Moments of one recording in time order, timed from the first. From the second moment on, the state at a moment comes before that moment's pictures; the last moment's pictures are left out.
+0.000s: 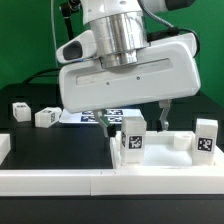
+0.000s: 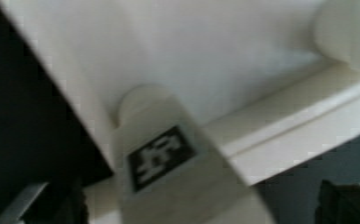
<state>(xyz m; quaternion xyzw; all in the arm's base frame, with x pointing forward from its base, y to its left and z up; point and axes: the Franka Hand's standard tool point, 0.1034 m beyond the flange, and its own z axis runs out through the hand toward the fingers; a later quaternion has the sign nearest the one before) 0.624 0.005 0.074 -0.98 0.13 -0.06 0.10</state>
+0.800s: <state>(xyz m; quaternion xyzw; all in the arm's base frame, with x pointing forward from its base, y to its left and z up) 0.631 0.001 0.076 -1.00 -0.02 -0.08 0.06</state>
